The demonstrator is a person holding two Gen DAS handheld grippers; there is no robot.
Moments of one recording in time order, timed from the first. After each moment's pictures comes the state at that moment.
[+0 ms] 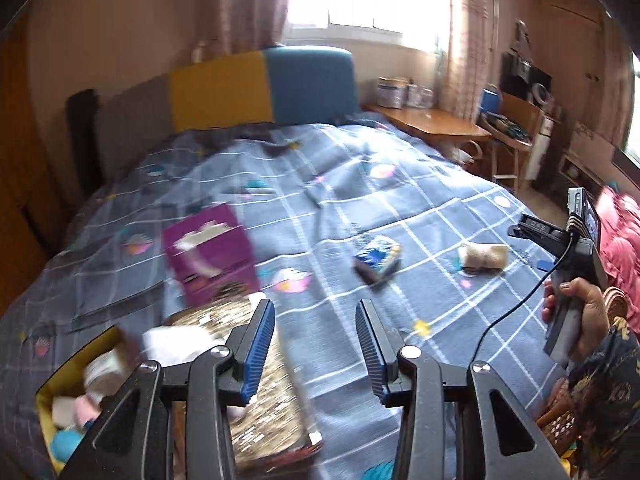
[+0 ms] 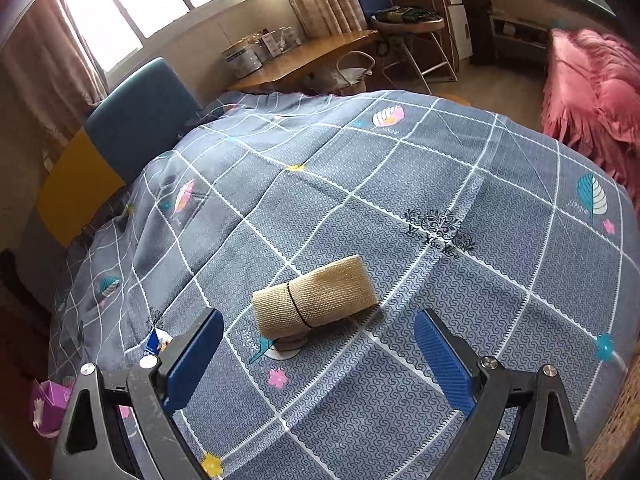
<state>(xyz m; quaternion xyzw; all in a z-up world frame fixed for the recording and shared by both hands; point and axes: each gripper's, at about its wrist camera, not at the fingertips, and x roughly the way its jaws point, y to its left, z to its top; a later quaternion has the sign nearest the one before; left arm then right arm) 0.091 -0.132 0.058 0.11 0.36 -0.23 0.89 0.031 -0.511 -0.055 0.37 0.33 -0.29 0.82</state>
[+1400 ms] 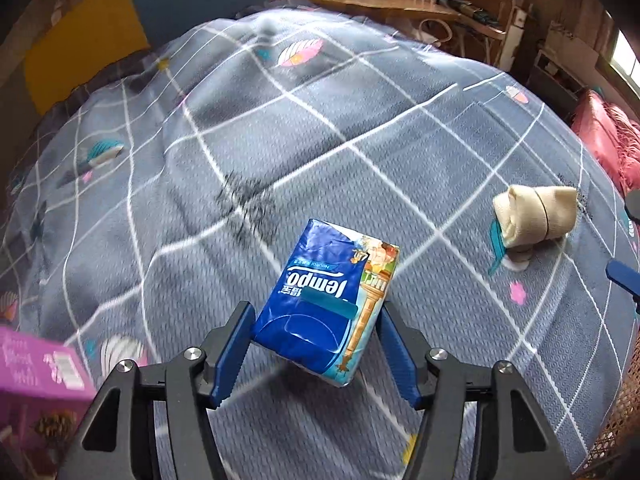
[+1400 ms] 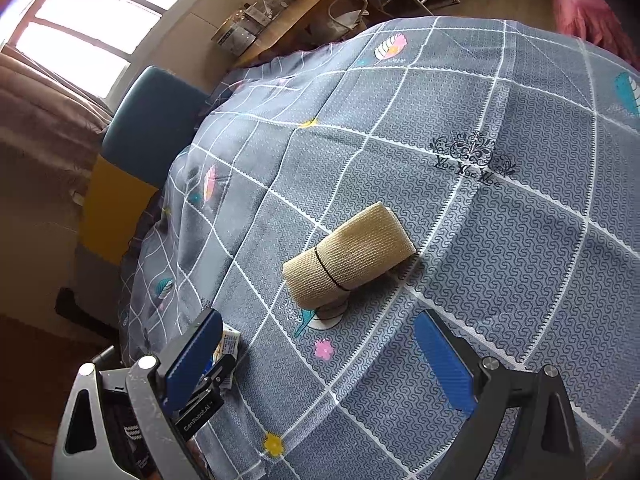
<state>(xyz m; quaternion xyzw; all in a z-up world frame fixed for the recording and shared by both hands) 0.218 -0.318 -0.099 0.22 0.50 -0.28 0.79 0.038 -0.523 -0.084 0.49 0.34 -0.20 0.78</state>
